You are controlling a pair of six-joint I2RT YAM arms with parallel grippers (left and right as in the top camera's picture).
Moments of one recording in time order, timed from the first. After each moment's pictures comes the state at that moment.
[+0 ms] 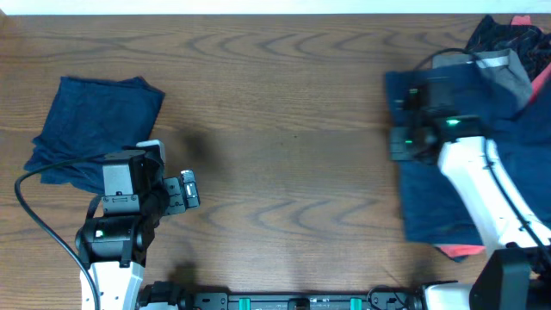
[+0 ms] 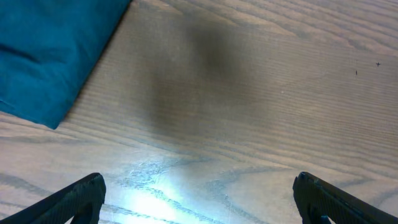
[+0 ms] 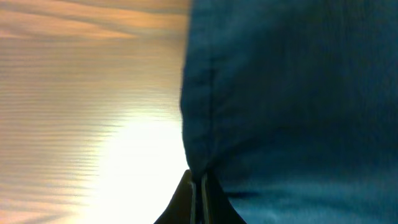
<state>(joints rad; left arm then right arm) 0.03 0.87 0.78 -0.89 0.05 -0.15 0.16 1.54 1.10 -0.79 0.00 0.15</state>
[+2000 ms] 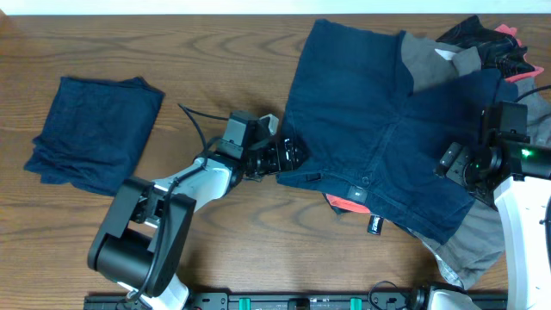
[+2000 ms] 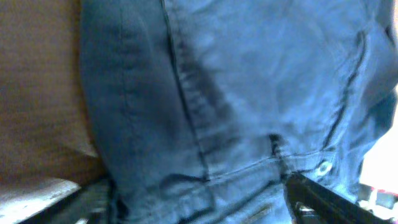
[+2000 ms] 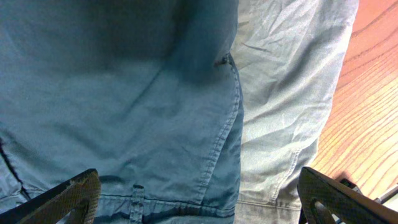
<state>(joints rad) -0.42 1.79 0.80 0.08 0.60 -0.69 -0.17 1.27 1.09 -1.16 0.22 0.46</state>
